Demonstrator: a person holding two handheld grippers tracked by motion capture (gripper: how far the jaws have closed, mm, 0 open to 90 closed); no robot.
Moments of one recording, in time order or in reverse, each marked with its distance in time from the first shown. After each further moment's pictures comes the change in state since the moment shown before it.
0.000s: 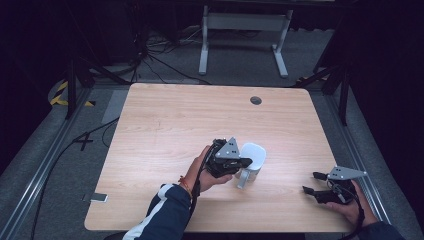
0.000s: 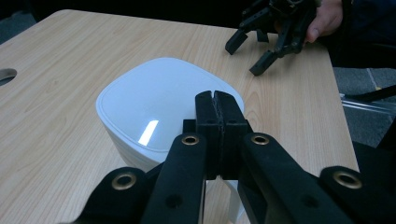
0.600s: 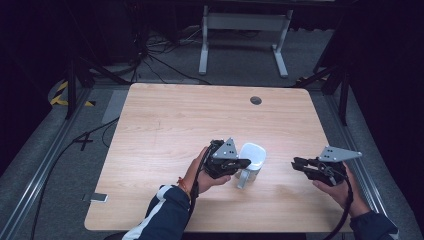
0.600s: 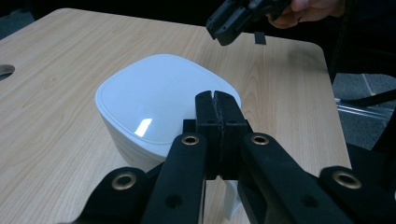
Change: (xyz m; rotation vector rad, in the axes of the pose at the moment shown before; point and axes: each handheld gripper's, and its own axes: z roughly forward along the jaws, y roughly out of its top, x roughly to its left) left arm -0.002 -0.005 -0.003 -0.022 -0.001 -0.026; right arm 0.027 0.092 -0.004 -0.141 0.092 -0.125
